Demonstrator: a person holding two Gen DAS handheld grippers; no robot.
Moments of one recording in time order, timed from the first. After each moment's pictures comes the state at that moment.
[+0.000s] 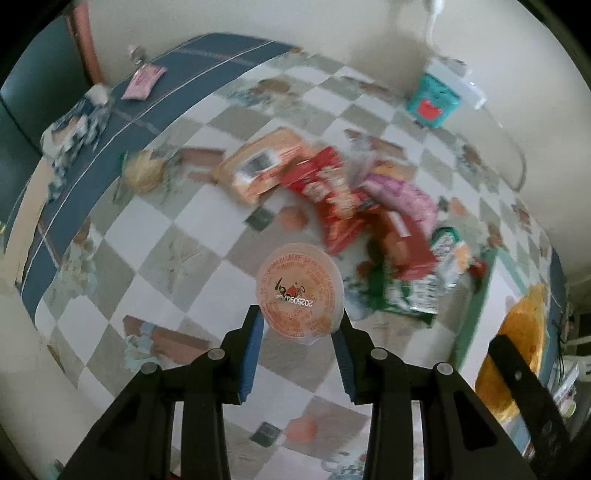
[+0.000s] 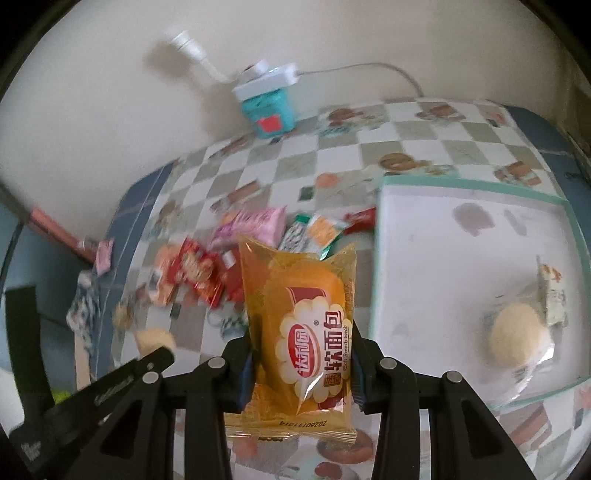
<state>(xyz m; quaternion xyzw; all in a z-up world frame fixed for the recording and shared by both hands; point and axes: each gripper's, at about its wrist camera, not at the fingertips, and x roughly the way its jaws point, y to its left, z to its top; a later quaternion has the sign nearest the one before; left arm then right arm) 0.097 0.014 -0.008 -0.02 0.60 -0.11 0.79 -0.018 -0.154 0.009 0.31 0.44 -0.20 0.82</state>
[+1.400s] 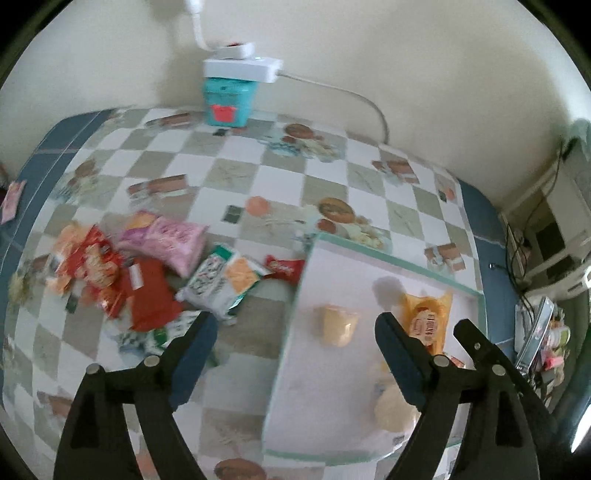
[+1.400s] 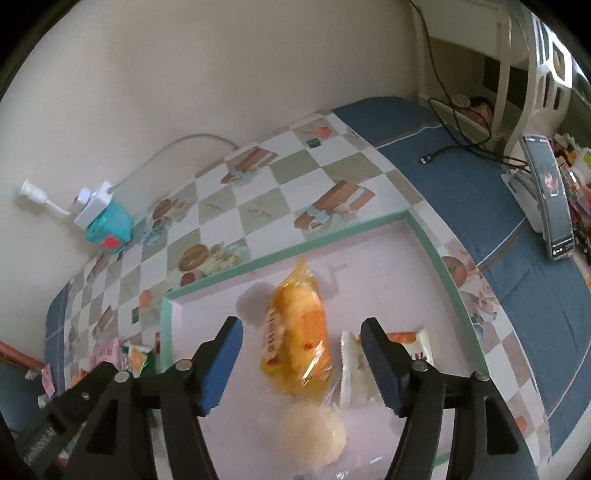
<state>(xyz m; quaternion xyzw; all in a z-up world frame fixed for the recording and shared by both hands) 0.063 -0.143 0.028 0.05 0.55 -0.28 0.78 -0.100 -0.307 0.012 0.34 0.38 -0.38 0.77</state>
